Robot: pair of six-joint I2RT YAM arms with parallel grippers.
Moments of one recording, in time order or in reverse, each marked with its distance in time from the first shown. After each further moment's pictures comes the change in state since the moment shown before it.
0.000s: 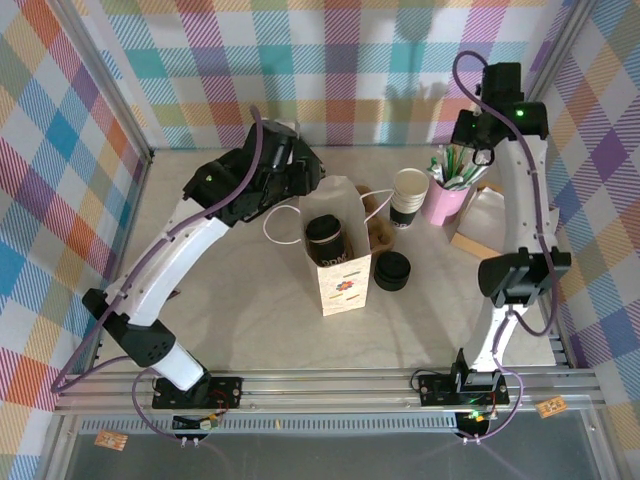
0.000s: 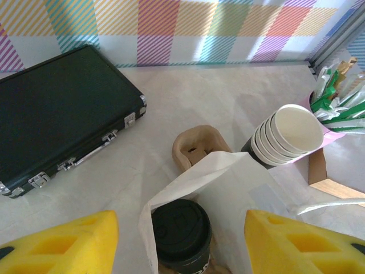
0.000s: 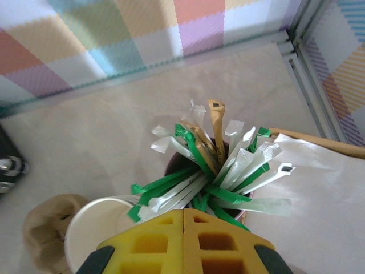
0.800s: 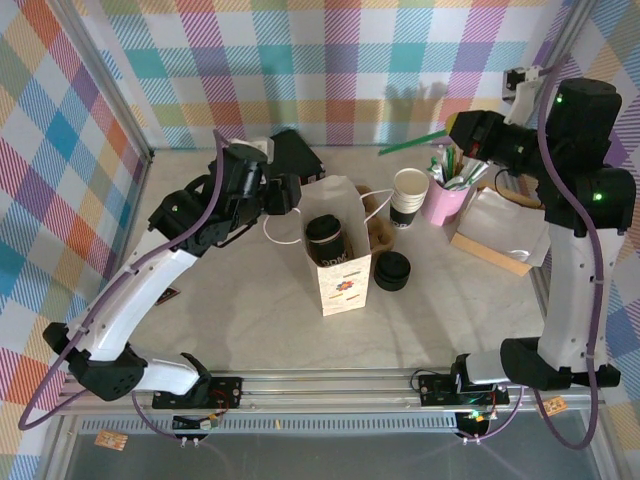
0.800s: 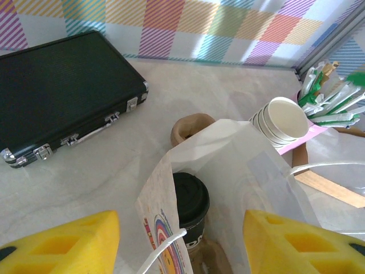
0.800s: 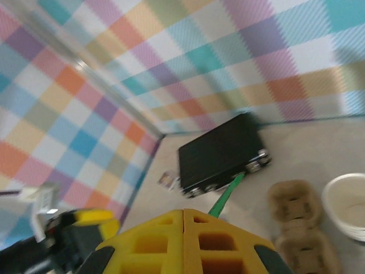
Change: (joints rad) left arm 0.000 -0.225 -0.230 0.043 0.022 -0.076; right arm 0.043 -0.507 -0.170 0.142 -0.695 0.214
